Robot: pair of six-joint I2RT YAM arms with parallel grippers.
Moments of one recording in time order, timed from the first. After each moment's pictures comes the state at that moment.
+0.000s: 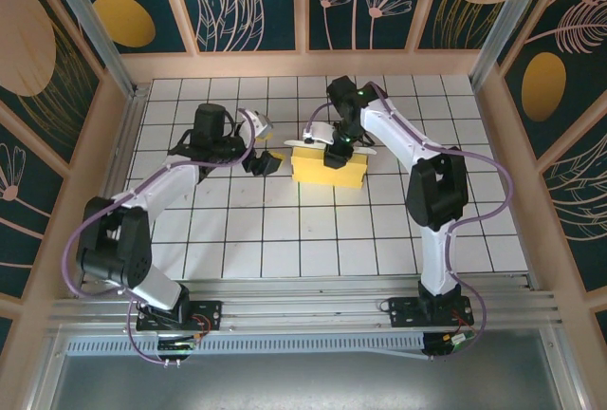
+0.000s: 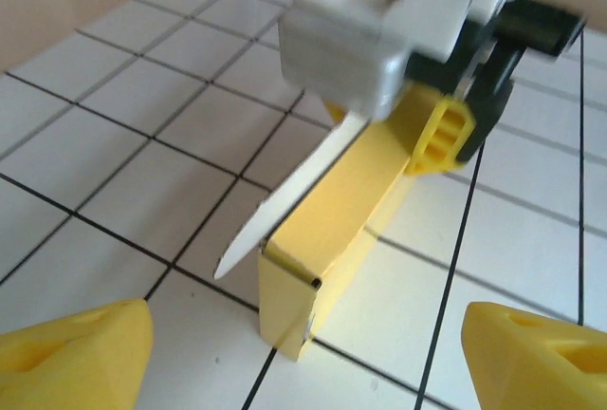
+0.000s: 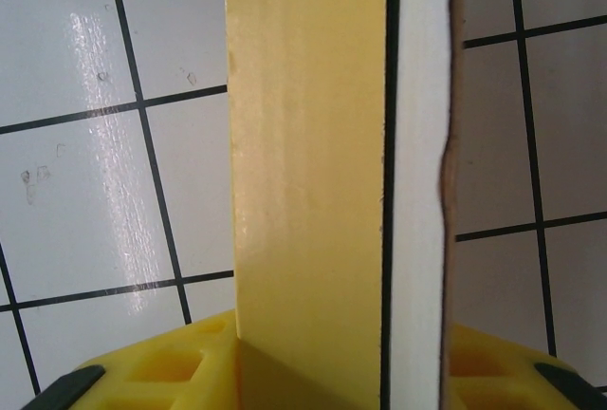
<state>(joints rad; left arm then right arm) -0.30 1.59 1.07 -0.12 0.76 0.38 0.50 2.05 1.87 -1.18 -0.28 -0.95</state>
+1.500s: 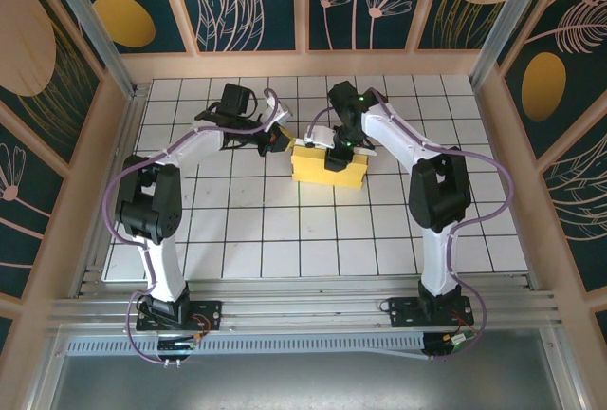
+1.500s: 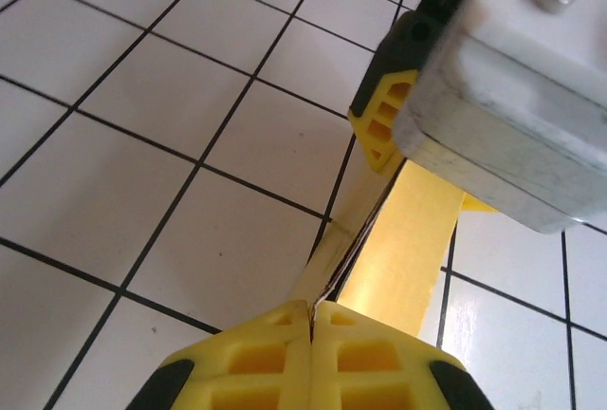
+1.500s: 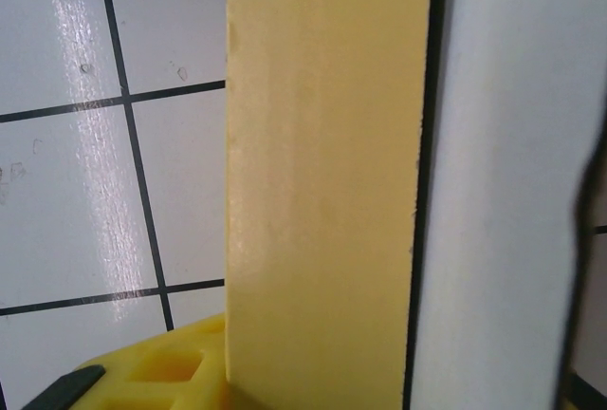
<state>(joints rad) -0.34 1.93 1.49 -0.44 0.84 0.43 0.50 2.03 1.78 -1.09 -0.29 -0.98</state>
